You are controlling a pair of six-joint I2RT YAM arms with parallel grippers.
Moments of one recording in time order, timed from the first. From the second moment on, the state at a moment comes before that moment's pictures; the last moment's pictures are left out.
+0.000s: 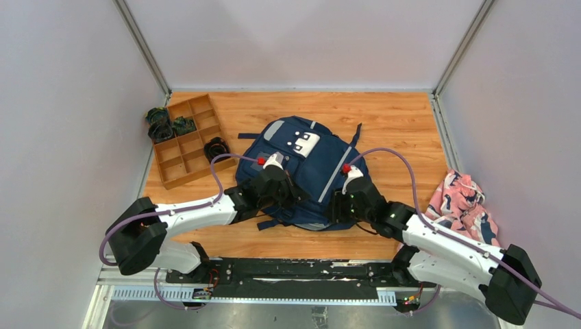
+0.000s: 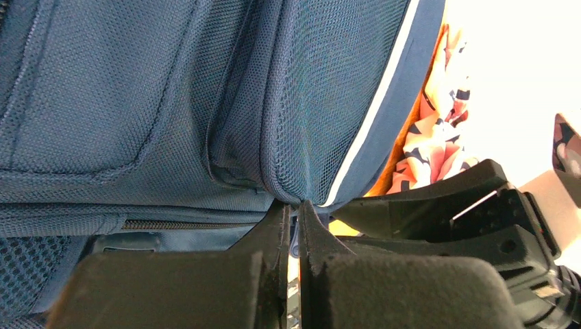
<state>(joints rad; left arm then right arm) -0.92 1.33 0.67 0.11 -0.06 -1.15 0.85 0.89 0.51 -0.30 0.02 0.58</state>
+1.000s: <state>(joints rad) -0.67 1.24 0.74 -0.05 0.13 -0.92 0.84 0.94 0.62 -0.34 0.22 0.39</state>
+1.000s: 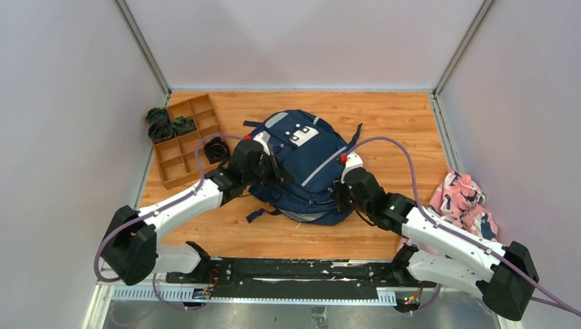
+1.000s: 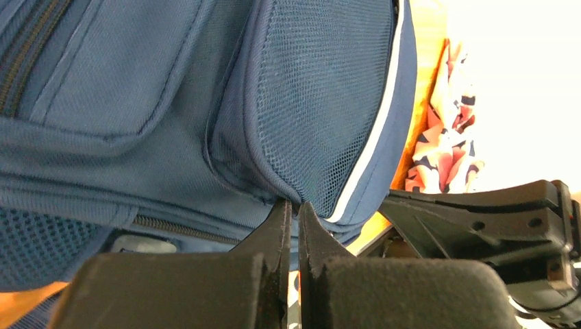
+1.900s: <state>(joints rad) -0.60 1.27 0.90 -0.15 0.21 -0.78 0.99 1.13 0.73 -0.37 0.24 0.47</state>
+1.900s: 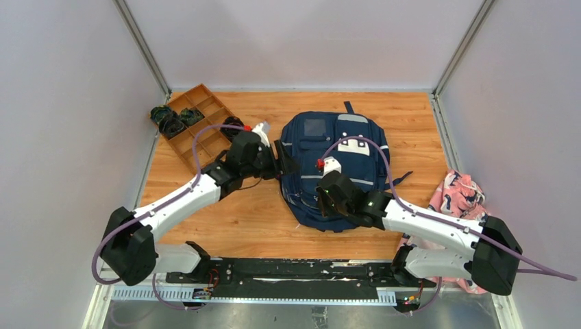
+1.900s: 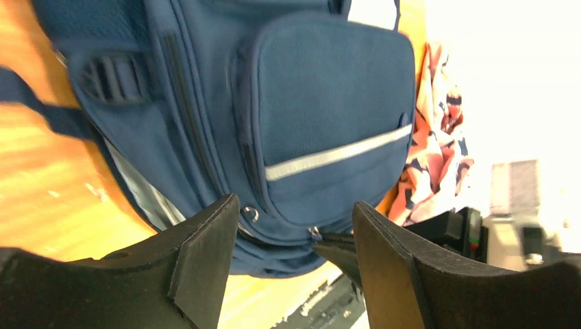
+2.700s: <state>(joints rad) -0.68 1.48 0.82 0.09 0.24 -1.02 0.98 1.10 0.75 -0.41 0.25 0.45</state>
